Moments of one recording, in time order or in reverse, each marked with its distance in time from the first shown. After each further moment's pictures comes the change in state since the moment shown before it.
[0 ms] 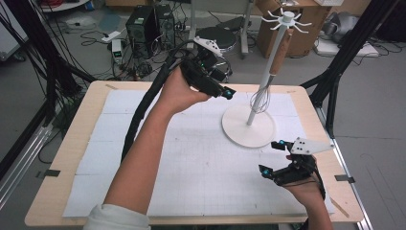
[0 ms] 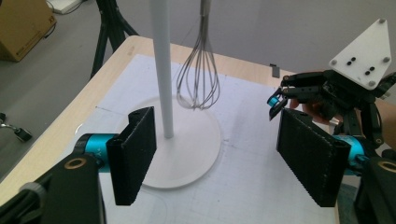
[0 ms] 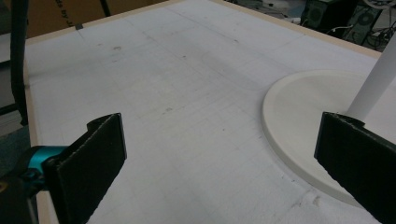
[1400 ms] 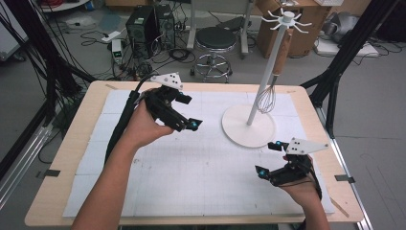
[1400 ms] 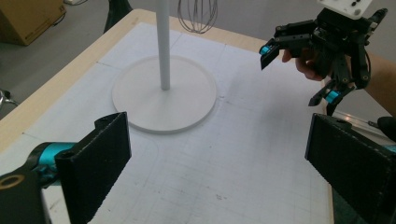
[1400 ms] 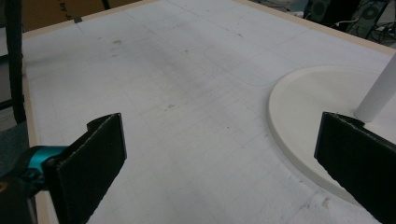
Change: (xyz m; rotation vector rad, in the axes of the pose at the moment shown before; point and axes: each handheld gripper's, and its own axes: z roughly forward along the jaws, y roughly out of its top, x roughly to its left) left arm -0.019 -0.099 -0.040 -0.029 0.023 -0.049; right arm 0.004 0.000 0.009 0.024 0.003 -0.004
